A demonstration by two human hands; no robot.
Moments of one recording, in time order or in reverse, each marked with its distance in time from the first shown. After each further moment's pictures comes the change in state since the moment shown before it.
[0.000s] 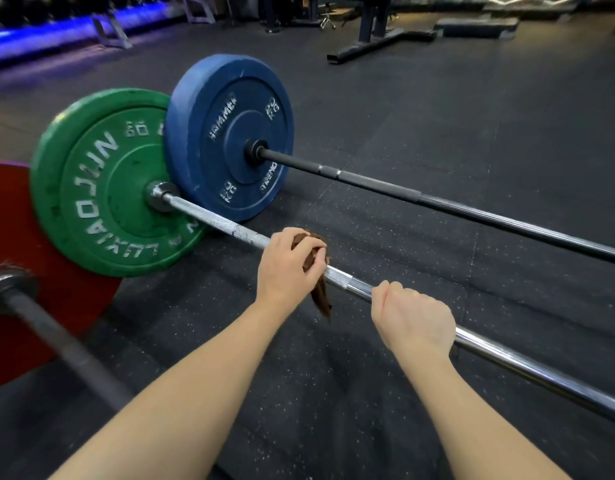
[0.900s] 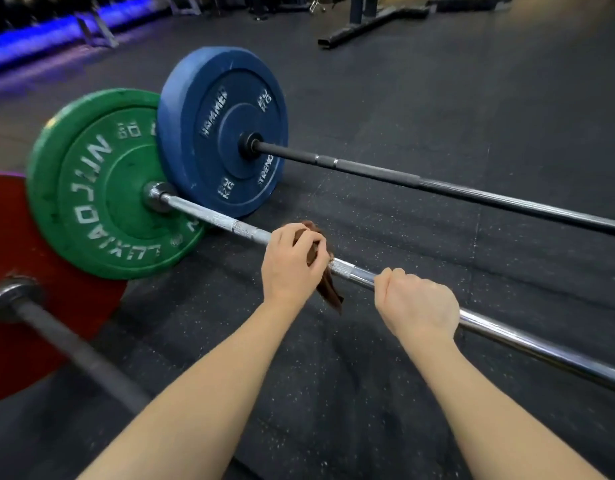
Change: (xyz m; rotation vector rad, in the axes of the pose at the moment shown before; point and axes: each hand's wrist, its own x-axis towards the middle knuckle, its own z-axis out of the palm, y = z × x) left_hand -0.006 0.010 0.003 0.000 0.053 -0.018; right_hand 0.003 -0.001 0.011 0.038 0.068 0.025
